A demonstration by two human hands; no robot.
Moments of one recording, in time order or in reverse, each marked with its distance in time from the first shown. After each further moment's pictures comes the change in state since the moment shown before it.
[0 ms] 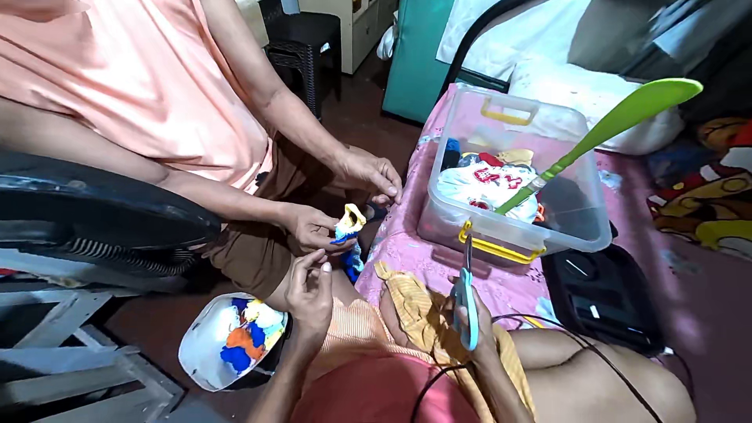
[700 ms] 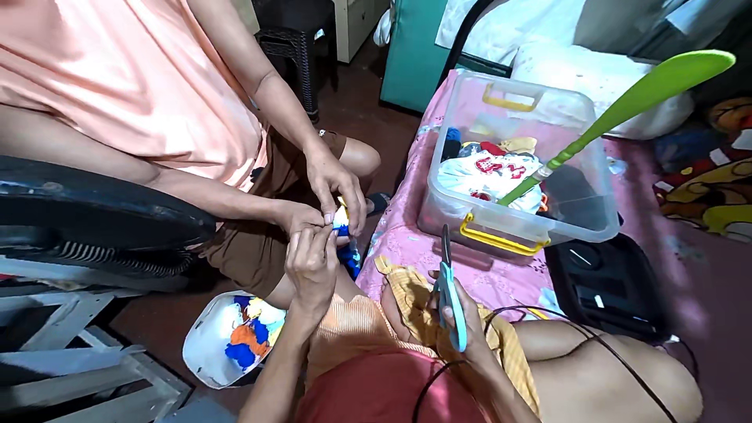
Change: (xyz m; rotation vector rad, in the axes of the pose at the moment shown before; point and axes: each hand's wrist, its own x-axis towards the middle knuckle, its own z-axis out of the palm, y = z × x) left_hand 0.043 -0.013 0.018 0.637 -0.029 0.360; right_hand 0.006 -0.020 0.028 0.045 -0.166 -0.044
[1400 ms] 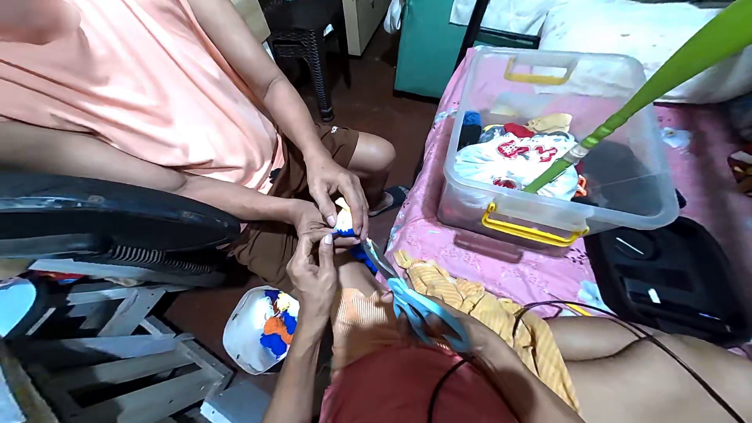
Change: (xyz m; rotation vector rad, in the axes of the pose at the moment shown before) left_hand 0.002 0.000 -0.029 -0.580 -0.019 -0.255; right_hand 0.025 -0.003 0.032 0.580 -0.784 0.348
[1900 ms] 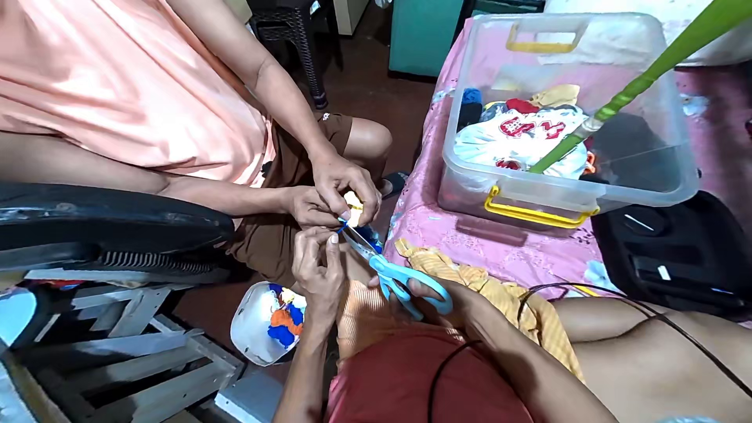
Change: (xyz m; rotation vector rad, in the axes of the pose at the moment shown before) left_hand -0.014 -0.014 0.005 0.221 -0.008 0.105; right_hand 0.031 -0.001 -0.018 0.143 -0.042 0.173
